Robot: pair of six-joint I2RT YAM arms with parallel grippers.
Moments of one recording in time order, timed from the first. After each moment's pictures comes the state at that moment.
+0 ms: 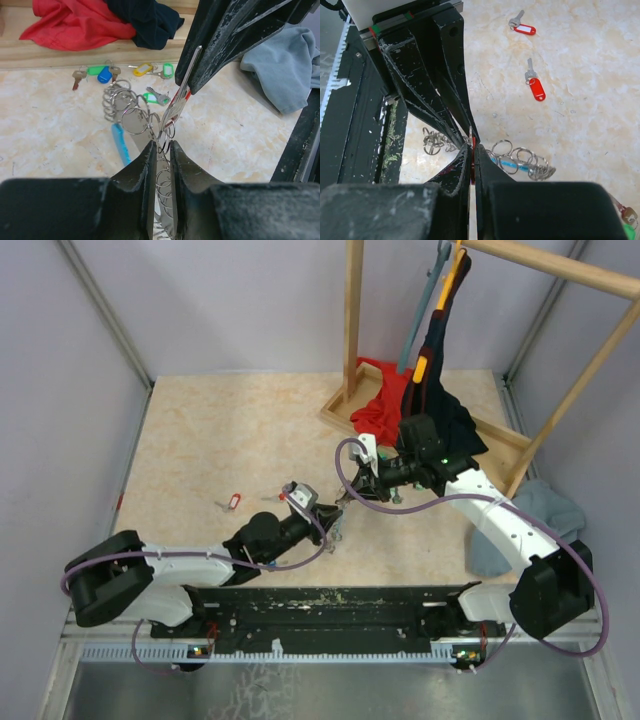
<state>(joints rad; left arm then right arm) -1.08 1.34 0.40 0.90 -0.19 -0.19 0.46 1.28 1.06 -0.57 -0.98 -0.71</state>
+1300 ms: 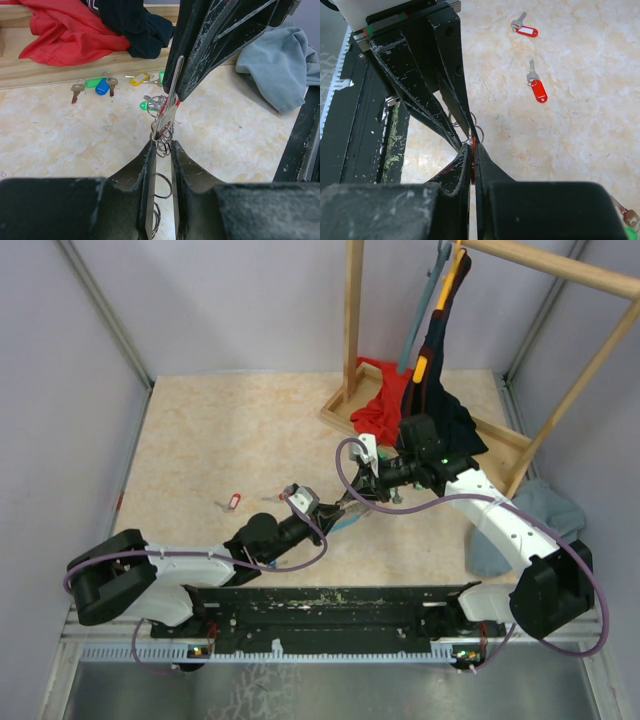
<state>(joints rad) -1.08 1.35 0.39 0.99 -0.15 -0.13 0.46 1.28 1.06 -0.57 -1.00 -0.71</state>
